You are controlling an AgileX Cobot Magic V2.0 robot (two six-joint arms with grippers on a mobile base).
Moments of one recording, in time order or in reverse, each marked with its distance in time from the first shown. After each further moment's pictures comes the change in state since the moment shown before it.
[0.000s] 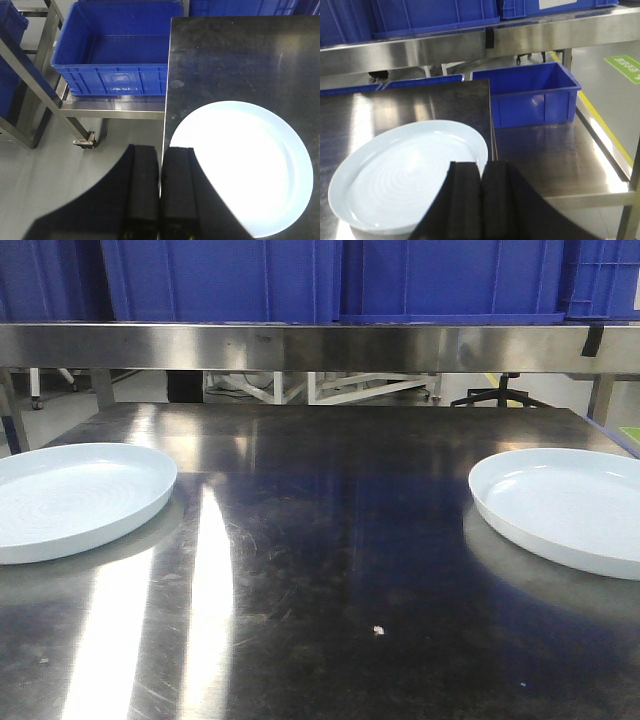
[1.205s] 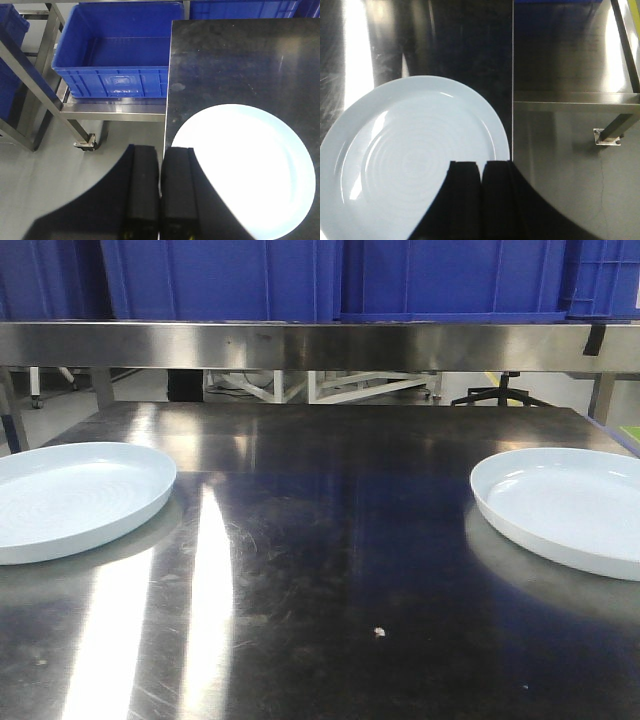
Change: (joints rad) left arm 0.000 0.000 0.000 0.004 -0.007 0.000; right arm 0.039 0.995 -0.630 0.053 0.215 -0.124
